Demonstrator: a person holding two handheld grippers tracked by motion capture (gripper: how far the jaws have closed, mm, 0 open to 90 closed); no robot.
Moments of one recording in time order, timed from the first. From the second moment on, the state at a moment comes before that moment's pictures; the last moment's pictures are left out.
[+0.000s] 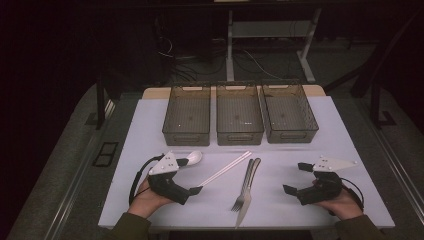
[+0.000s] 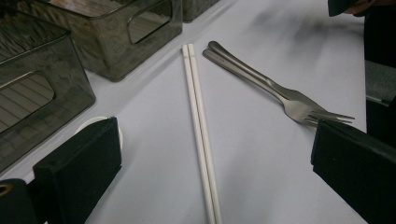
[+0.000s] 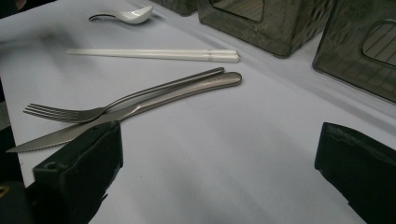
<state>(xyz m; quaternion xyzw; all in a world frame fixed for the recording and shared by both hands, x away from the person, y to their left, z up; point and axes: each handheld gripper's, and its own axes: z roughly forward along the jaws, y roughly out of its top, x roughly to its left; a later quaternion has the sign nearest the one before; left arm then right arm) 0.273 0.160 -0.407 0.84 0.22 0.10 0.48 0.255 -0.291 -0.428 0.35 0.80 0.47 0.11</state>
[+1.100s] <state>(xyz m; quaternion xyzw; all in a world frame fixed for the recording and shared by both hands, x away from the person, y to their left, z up) 0.314 0.161 -0.394 0.83 0.23 0.12 0.49 0.257 -0.291 -0.429 0.36 0.80 0.47 0.11</state>
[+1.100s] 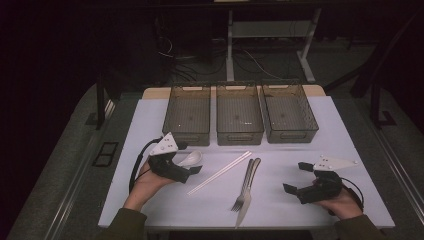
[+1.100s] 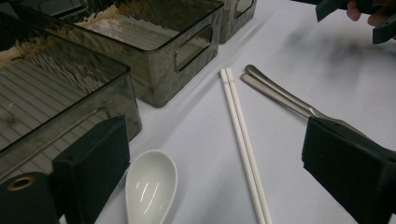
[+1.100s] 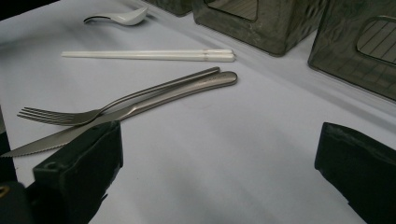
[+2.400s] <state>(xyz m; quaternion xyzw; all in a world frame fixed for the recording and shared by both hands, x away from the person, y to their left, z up) 0.342 0.090 -0.413 0.85 0.22 0.06 0.47 0.257 -0.292 -0.429 0.36 0.80 0.47 0.11</state>
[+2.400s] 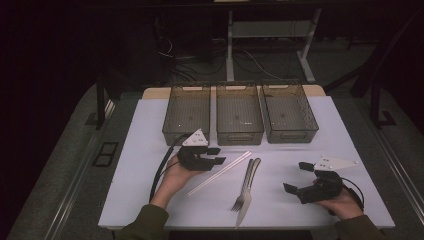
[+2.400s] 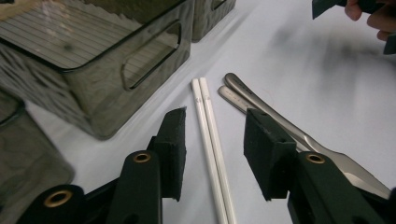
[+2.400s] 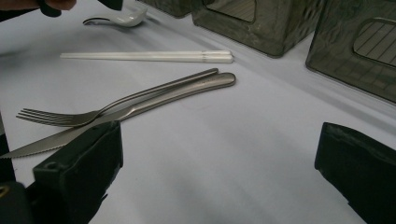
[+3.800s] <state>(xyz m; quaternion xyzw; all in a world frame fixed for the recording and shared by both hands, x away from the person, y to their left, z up) 0.351 0.059 -0.448 0.89 0.25 0.05 0.39 0.256 -0.294 -0.428 0.36 0.79 0.47 0.11</state>
